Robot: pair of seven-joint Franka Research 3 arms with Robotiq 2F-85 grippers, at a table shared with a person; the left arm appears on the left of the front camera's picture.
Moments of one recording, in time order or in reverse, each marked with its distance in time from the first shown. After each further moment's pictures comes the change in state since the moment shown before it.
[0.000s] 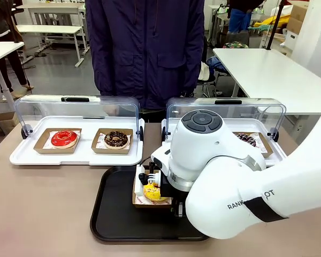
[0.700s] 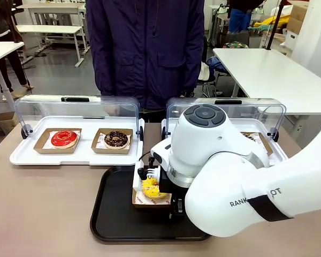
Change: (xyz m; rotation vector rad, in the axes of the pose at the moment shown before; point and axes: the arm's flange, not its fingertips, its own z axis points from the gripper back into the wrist) left arm 0.000 0.000 0.000 0.000 0.000 0.000; right arm 0.003 0.001 0.022 -0.013 -0.022 -0.023
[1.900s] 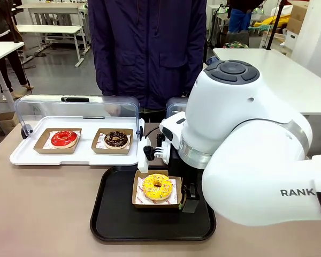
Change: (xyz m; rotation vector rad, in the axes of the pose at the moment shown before) left arm 0.000 0.000 0.000 0.000 0.000 0.000; right arm -0.010 0.010 0.085 -0.024 0.005 -0.027
